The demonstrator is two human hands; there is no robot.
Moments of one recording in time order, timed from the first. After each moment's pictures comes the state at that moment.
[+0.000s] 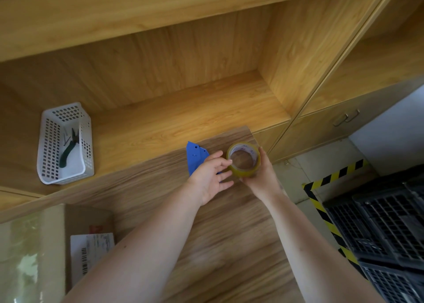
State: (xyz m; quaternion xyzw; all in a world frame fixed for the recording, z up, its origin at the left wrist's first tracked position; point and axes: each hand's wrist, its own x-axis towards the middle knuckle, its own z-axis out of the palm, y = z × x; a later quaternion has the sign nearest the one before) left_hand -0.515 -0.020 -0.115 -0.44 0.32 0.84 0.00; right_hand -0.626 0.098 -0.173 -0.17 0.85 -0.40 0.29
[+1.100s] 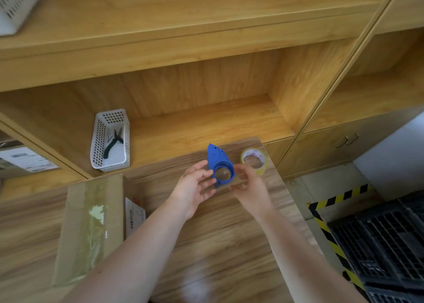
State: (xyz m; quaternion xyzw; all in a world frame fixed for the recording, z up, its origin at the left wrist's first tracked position) left_hand -0.390 0.000 -0.044 -0.46 0.36 0.80 -0.13; right_hand -0.513 0.115 -0.089 -0.30 0.79 -0.46 0.27
